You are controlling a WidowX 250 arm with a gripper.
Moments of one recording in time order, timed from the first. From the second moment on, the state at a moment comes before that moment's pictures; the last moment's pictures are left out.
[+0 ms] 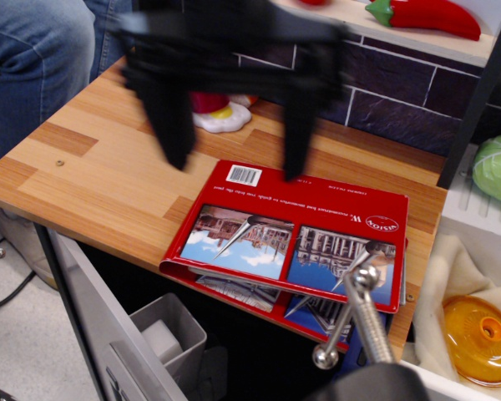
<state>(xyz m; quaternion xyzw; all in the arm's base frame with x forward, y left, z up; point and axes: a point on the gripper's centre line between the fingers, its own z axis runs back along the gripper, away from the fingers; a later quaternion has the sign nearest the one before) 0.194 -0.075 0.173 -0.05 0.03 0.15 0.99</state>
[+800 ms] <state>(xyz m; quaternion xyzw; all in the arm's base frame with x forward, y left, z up) 0.271 -0.146 0.082 0.04 -0.03 0.25 0.97</state>
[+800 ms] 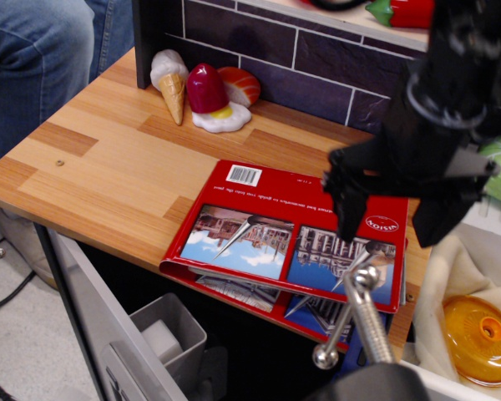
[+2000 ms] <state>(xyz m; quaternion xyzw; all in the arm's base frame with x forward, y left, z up) 0.280 -0.120 0.054 0.16 -0.02 0.17 0.97</state>
